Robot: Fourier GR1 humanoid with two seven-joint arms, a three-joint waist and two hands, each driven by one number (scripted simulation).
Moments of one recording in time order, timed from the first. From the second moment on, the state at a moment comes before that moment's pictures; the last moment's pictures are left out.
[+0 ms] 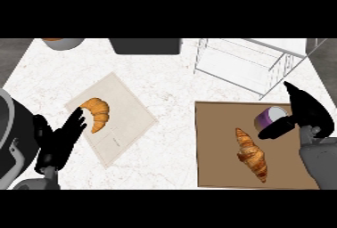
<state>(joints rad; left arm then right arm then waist) -0.03 0.27 -0.02 -1.35 0.23 0.06 0.26 -0.32 -0.45 0.15 -1.54 0.53 0.19 0.98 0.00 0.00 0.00</state>
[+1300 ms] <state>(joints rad) -0.03 0.23 0.05 -1.36 0.17 0.00 0.28 -0.35 -0.35 0.09 -1.22 0.73 0.18 0.64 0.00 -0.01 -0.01</state>
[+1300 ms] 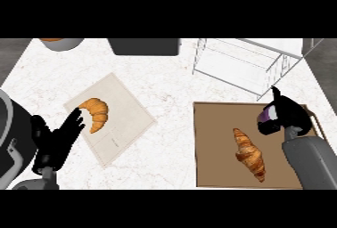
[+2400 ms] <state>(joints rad) -0.07 0.18 0.01 -1.33 0.13 0.01 0.28 -0.60 -0.04 0.27 -1.39 0.92 -0.10 1.03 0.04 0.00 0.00</state>
